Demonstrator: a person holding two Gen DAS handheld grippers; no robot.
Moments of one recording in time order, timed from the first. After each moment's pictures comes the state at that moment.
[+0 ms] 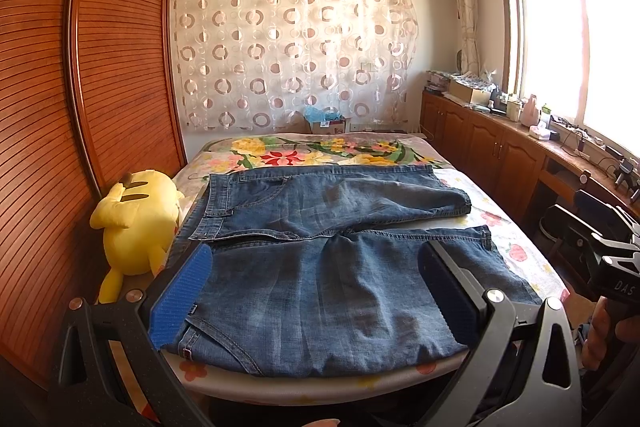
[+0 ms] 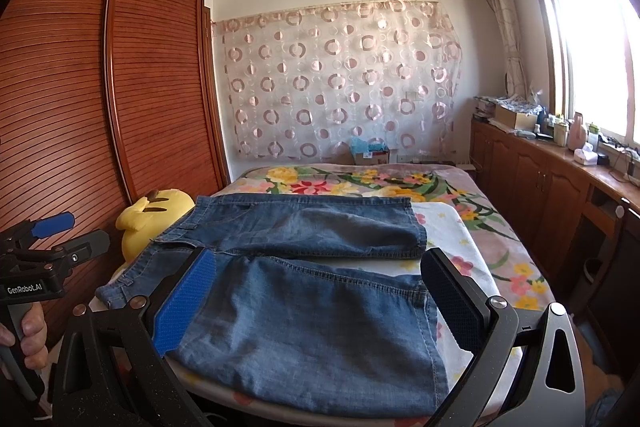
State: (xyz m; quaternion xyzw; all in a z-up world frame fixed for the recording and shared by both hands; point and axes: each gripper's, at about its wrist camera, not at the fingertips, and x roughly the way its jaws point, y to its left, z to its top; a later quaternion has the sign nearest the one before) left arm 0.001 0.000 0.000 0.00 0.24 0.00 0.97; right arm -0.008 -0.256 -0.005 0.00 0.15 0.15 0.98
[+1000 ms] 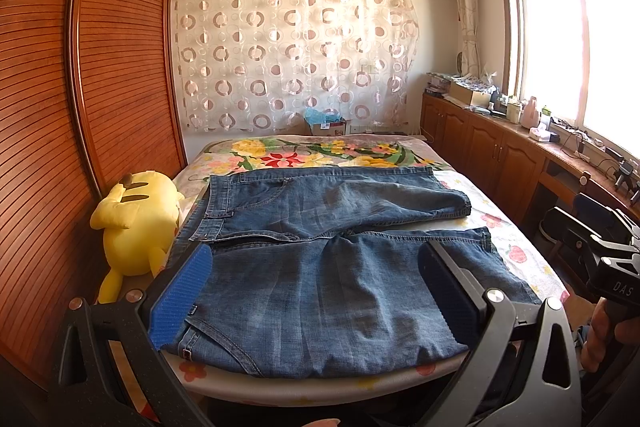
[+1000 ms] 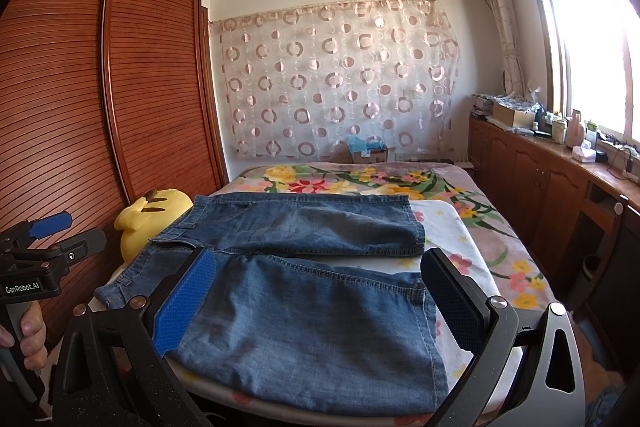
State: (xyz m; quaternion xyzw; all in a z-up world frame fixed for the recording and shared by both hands) left arm 0.000 0.000 0.000 0.00 0.23 0.00 0.97; right arm -0.009 -0.256 -0.003 0.01 0.15 0.15 0.98
